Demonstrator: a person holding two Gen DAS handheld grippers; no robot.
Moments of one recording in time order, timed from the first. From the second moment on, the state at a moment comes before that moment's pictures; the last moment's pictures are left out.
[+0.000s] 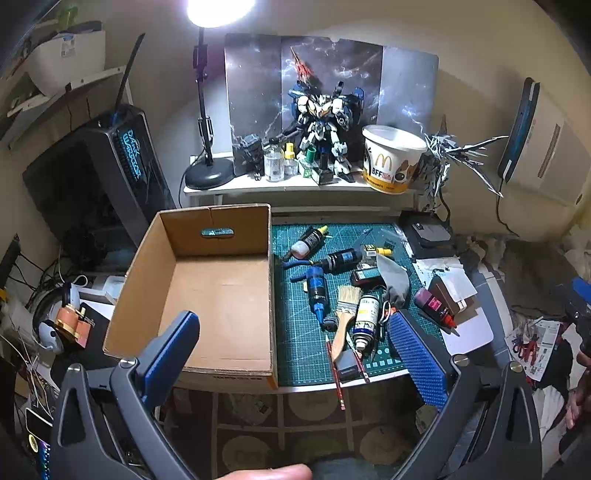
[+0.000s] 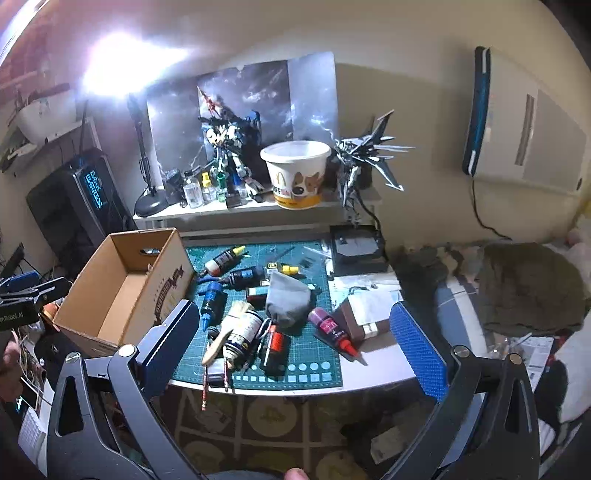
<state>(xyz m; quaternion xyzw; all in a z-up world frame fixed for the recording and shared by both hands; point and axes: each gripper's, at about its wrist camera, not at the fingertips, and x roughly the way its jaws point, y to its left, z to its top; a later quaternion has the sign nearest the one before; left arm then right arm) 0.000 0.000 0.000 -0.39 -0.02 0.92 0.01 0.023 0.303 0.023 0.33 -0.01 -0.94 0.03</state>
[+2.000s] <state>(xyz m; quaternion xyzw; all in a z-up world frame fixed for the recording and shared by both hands) -0.029 0.133 -0.116 -0.34 -0.06 0.93 0.14 -0.051 0.347 -0.078 0.36 0.07 -0.92 0.13</state>
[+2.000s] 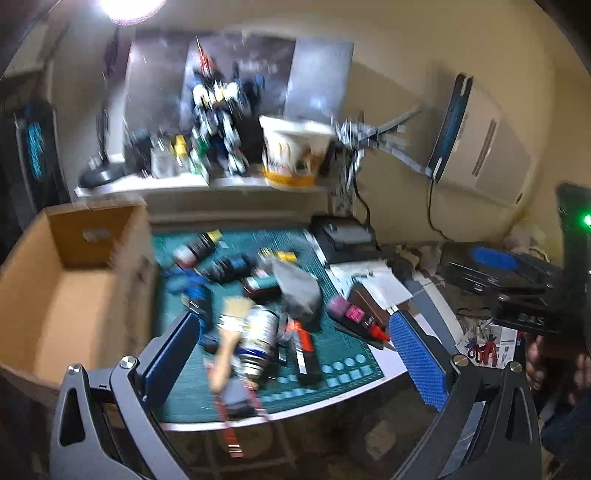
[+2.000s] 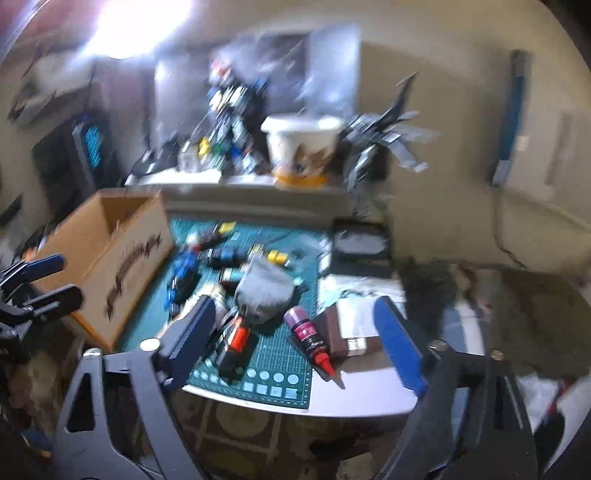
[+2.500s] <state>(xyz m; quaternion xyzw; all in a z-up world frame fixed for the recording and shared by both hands) -0.083 0.208 -0.271 -0.42 -0.09 0.90 -0.03 -0.176 0.364 -0.243 0.48 0.13 -0.81 0.33</state>
